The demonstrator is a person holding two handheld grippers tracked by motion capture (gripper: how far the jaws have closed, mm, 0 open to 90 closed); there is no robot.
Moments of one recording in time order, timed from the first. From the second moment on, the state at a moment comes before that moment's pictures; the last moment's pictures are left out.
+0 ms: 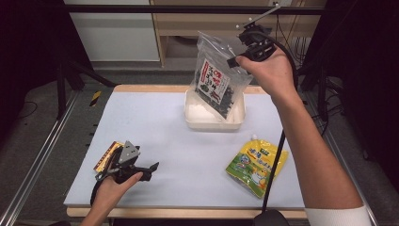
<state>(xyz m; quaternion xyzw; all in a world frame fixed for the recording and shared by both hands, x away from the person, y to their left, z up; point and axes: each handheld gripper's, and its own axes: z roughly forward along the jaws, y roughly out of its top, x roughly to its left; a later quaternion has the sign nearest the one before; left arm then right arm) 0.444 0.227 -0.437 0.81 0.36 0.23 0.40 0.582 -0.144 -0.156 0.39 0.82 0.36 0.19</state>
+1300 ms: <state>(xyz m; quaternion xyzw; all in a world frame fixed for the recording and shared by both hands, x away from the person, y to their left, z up) 0.447 0.229 -0.444 0.82 0.36 0.21 0.39 0.648 -0.128 -0.209 0.43 0.81 0.37 0.16</state>
